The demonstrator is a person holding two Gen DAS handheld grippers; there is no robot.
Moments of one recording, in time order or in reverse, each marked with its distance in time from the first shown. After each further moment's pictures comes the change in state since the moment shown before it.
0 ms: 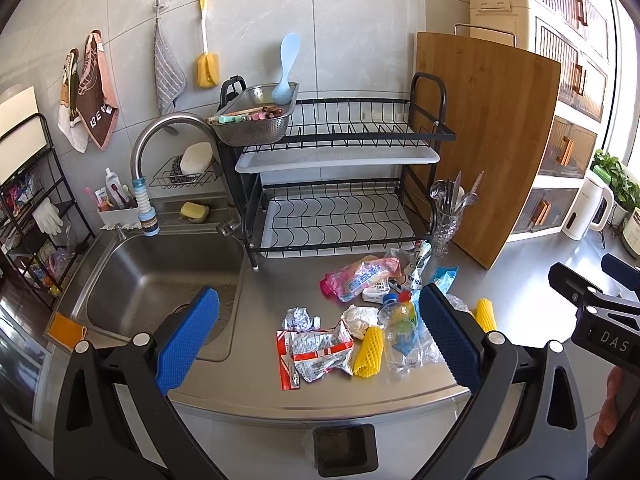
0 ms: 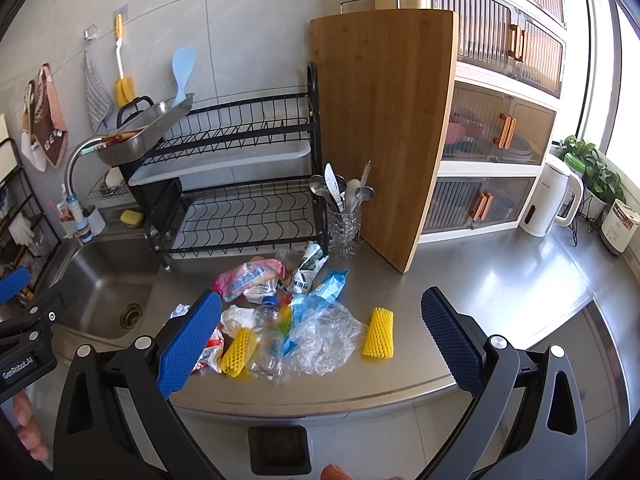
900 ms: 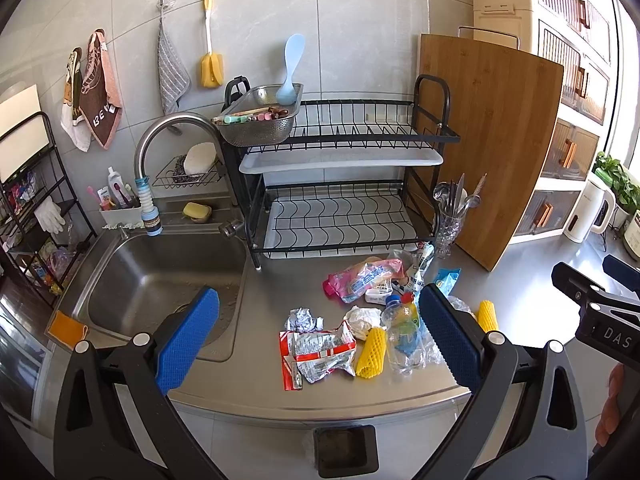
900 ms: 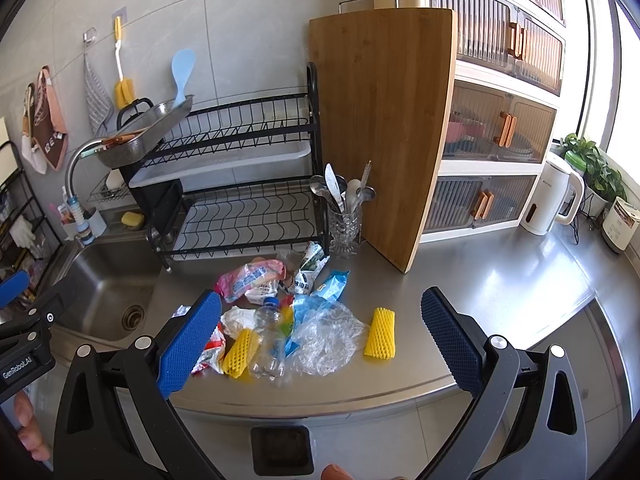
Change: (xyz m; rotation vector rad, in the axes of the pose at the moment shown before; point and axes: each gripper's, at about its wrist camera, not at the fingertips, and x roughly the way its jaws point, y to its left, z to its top) left arm -0.002 0.005 -0.001 -0.004 -0.007 0.007; right arm 0.000 -0.001 -0.001 0.006 -0.002 0.001
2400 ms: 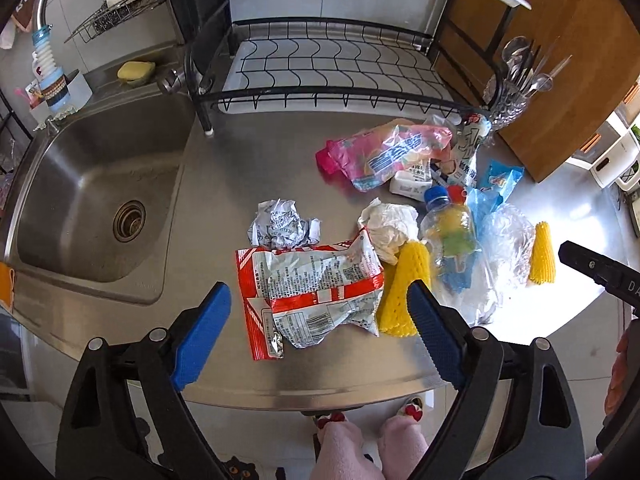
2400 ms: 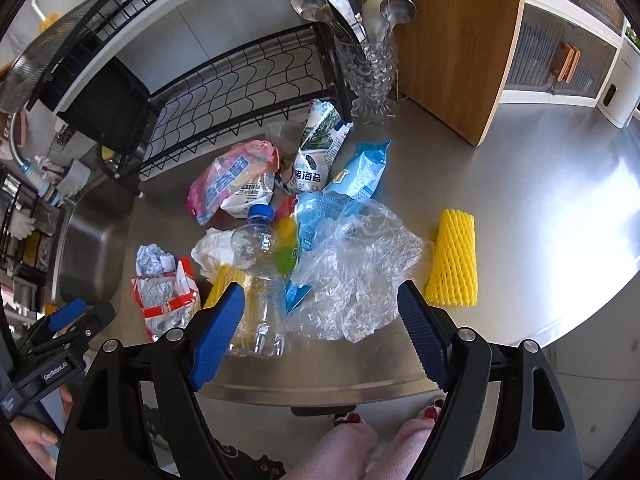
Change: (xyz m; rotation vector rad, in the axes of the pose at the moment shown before) left arm 0.221 0.023 -0.079 -0.041 0.483 -0.105; right arm 0.205 -0.016 -0.053 0.130 0.483 0.133
